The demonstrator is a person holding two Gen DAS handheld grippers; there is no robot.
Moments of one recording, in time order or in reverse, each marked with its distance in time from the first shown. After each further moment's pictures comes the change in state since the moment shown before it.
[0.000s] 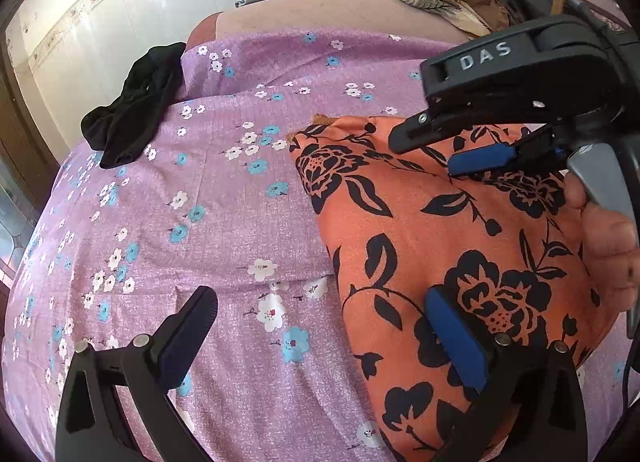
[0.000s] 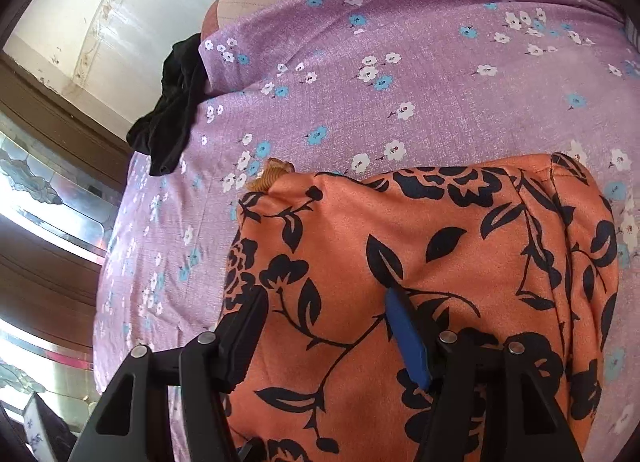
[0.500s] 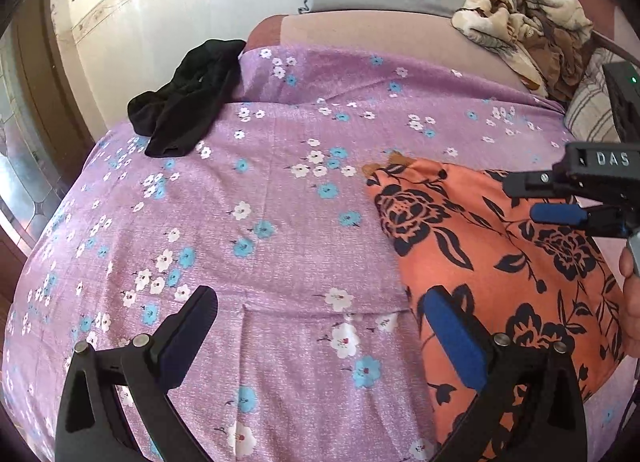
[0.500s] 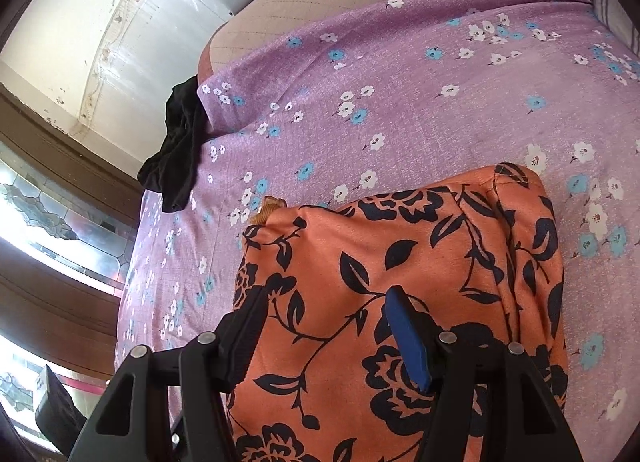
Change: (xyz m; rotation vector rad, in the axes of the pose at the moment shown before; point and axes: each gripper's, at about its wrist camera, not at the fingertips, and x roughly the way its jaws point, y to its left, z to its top) left arm -0.011 0.055 0.020 -0.159 -0.037 0.089; right arm -0.026 -0.010 -0.001 0.028 -0.074 0.003
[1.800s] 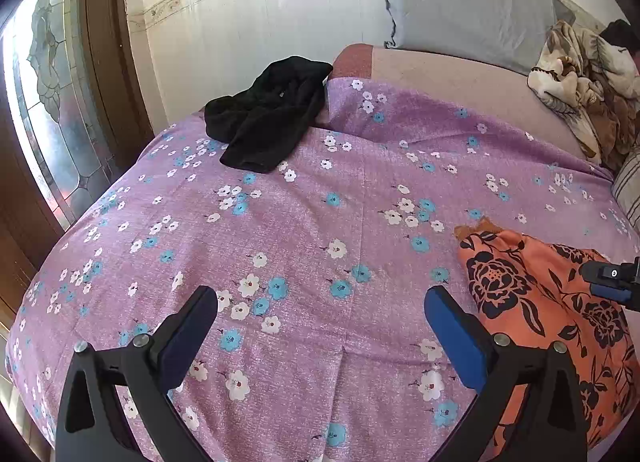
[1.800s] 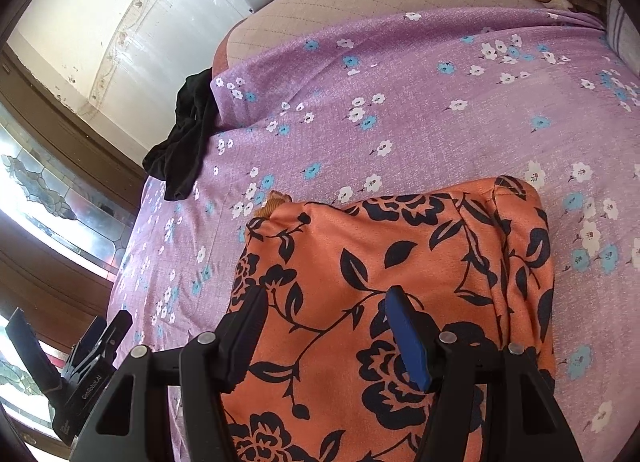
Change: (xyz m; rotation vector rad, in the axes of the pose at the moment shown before) left arm -0.009 0.064 0.015 -0.153 -0.094 0.132; right arm -0.011 -0.002 -0.004 -0.056 -0.036 -0.009
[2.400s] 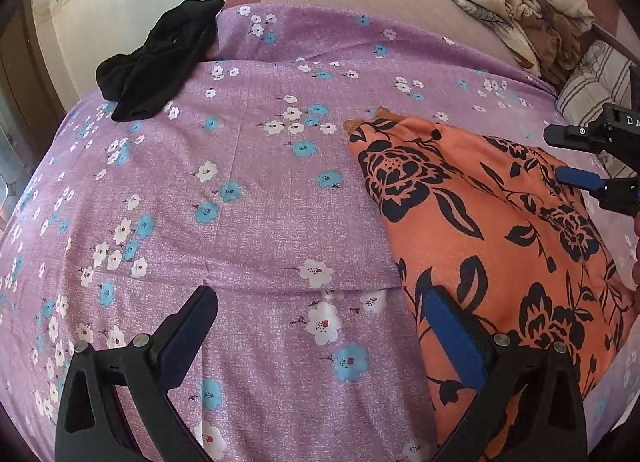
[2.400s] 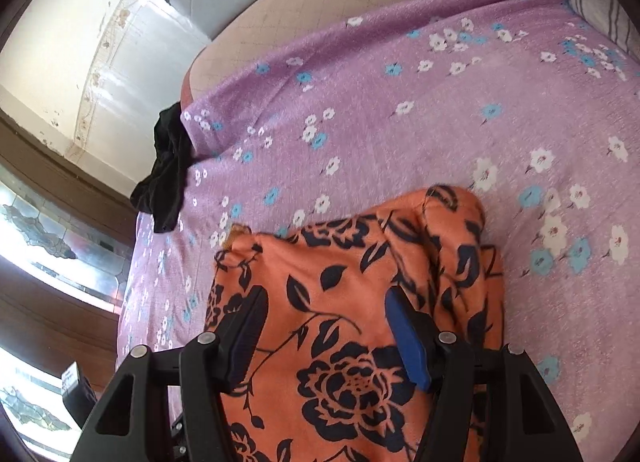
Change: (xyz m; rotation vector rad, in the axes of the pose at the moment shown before) left arm 0.027 -0.070 -0.042 0.141 0.224 -0.230; right arm -0.015 -0.051 0.018 0.161 -0.051 0.007
